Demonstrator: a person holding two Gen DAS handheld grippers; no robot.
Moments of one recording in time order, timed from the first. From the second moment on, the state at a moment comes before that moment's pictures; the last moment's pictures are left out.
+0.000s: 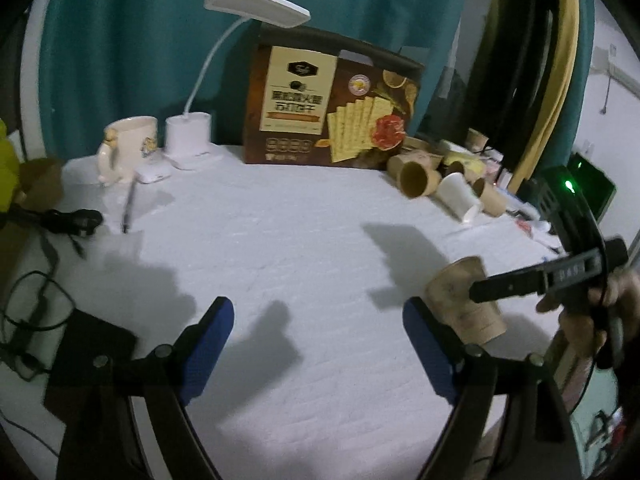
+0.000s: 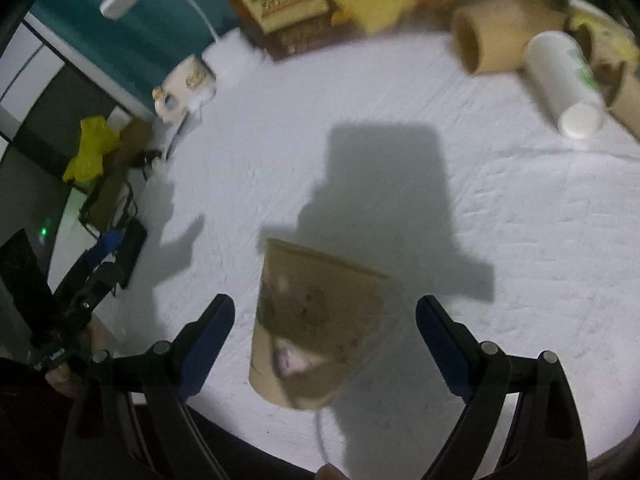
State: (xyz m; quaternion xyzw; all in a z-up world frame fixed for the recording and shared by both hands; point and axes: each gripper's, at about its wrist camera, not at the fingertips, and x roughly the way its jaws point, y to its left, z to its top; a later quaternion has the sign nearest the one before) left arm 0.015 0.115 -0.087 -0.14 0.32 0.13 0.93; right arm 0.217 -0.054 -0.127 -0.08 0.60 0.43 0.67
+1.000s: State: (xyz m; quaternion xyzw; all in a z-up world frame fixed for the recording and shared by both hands) left arm 0.006 0.111 -0.092 -0.17 0.33 0.13 0.92; right arm 0.162 -0.073 -0.115 -0.17 0.26 0.31 0.90
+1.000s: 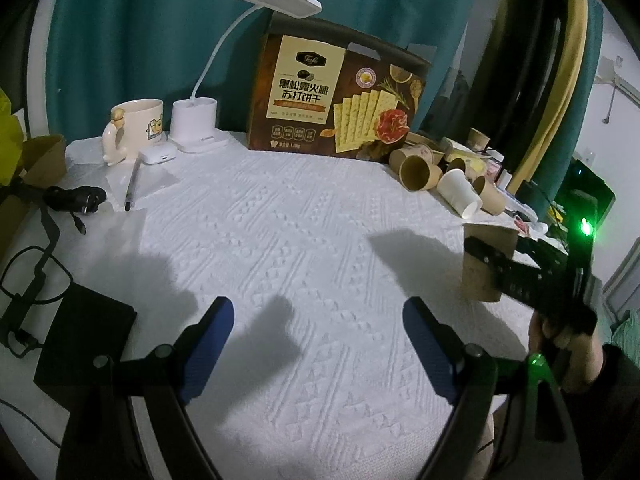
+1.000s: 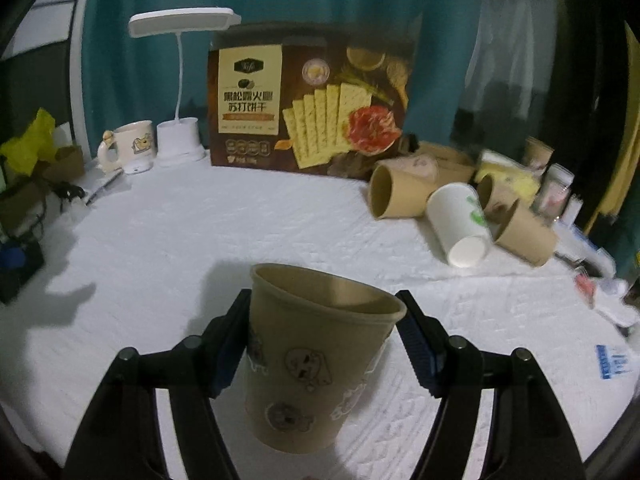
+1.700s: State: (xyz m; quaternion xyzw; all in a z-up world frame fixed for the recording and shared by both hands) left arm 0.027 0.065 -0.090 -0.08 0.34 0.11 0.93; right arm 0.091 -0.124 -0.131 -0.12 0.29 0.29 0.90
